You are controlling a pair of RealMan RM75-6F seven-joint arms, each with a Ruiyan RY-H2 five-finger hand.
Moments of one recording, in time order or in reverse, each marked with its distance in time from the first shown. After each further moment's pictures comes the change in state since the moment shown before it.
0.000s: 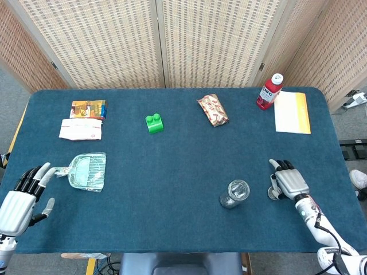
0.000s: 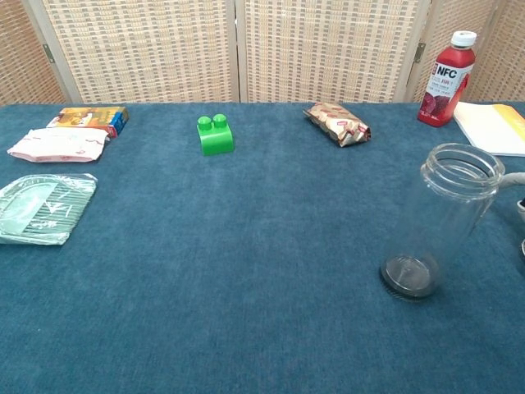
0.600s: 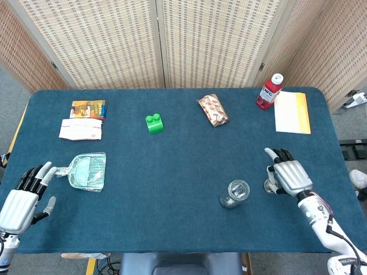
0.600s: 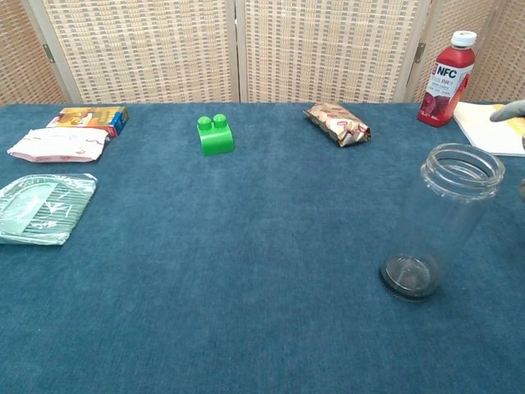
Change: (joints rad) left arm -0.007 -0.017 -0.007 0.003 -0.018 -0.022 0.045; right arm 0.007 0.249 0.053 -0.391 0.001 0.115 -0.087
